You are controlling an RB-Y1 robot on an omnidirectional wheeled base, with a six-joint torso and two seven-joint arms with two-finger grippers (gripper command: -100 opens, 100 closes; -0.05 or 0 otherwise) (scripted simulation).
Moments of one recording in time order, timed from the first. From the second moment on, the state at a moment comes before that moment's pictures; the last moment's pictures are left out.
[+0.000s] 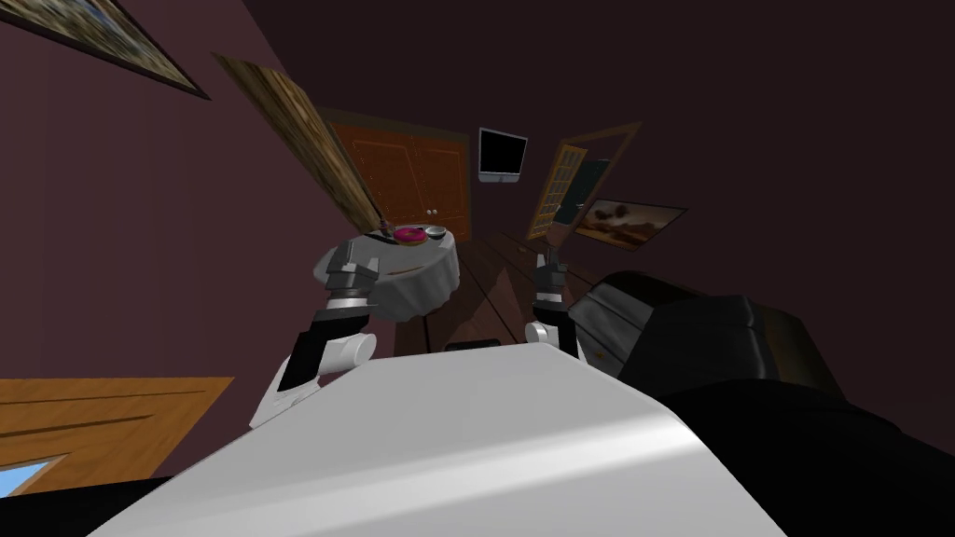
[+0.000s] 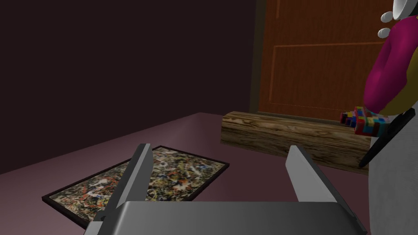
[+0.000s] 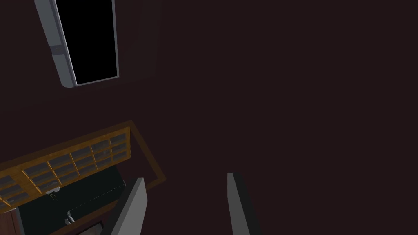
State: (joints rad) left arm 0.47 0.26 0.15 -2.36 0.19 -0.16 -0.02; right arm 0.53 0.02 0.05 -2.30 -0.12 -0.37 0.06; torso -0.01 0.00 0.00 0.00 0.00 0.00
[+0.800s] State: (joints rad) left arm 0.46 0.35 0.25 -2.37 0.36 0.06 0.01; right arm 0.53 0.02 0.05 -2.30 -0.12 -0.37 0.06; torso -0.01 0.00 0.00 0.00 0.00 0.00
